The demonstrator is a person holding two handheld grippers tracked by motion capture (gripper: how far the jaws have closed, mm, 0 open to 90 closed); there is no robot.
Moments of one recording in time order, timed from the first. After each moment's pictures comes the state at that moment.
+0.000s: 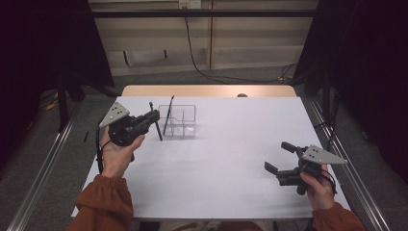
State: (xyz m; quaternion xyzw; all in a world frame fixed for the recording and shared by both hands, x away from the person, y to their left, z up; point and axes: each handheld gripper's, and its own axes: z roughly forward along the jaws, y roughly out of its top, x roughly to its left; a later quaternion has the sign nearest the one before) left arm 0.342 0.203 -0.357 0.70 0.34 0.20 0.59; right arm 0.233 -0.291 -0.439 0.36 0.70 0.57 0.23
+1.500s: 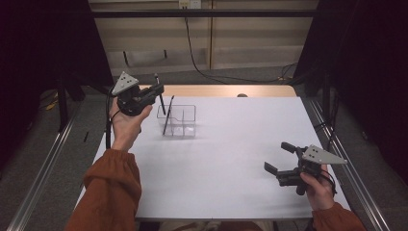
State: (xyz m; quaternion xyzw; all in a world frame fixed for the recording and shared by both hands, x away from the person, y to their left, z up) left arm 0.406 0.180 -0.327 0.69 0.35 0.24 0.58; right arm 0.233 -0.291 -0.440 0.36 0.70 0.58 0.23
